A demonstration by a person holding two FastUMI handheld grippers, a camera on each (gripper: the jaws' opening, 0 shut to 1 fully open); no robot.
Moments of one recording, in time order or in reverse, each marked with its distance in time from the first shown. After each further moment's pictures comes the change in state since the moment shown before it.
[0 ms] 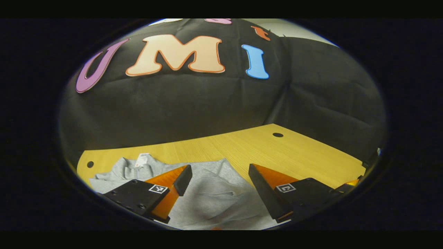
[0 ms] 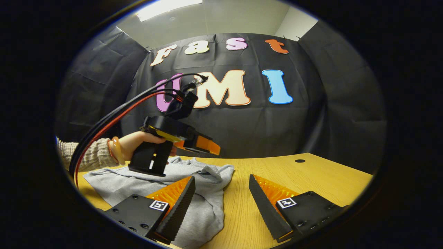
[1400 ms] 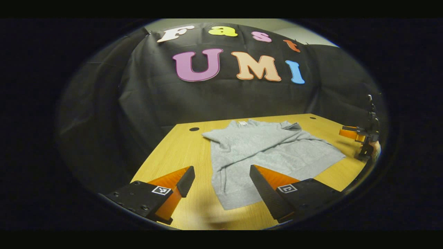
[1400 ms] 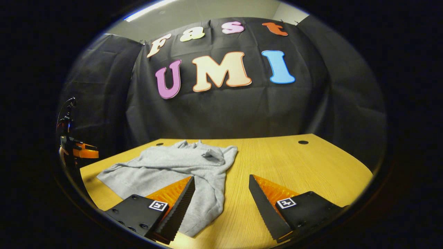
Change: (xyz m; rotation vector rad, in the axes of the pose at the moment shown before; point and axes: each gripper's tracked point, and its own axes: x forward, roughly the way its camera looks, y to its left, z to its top) left arm -0.362 0.172 -0.165 -0.063 0.069 0.338; right arm -0.036 -0.005 -0.021 0.032 0.282 0.068
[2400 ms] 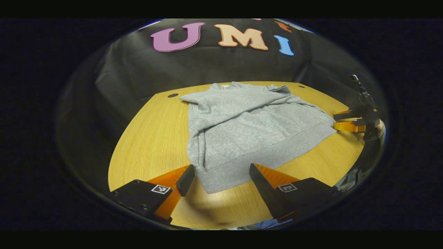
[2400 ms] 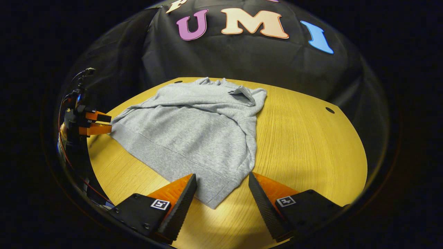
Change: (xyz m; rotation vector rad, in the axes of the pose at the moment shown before) left arm 0.005 -0.026 -0.080 0.044 0.326 -0.111; right arm -0.022 0.047 -0.089 -0.156 0.481 0.131
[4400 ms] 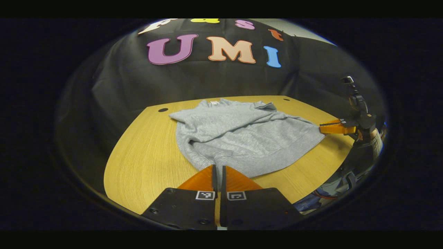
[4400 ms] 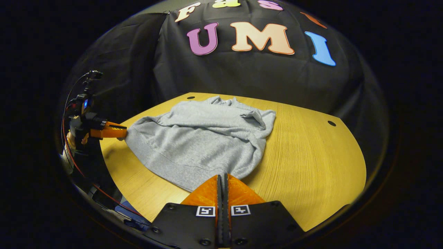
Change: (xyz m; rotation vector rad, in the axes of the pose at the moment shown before) left arm -0.021 -0.030 0.053 0.012 -0.204 -0.099; right arm -0.031 0.035 0.055 -0.002 -0.162 0.060
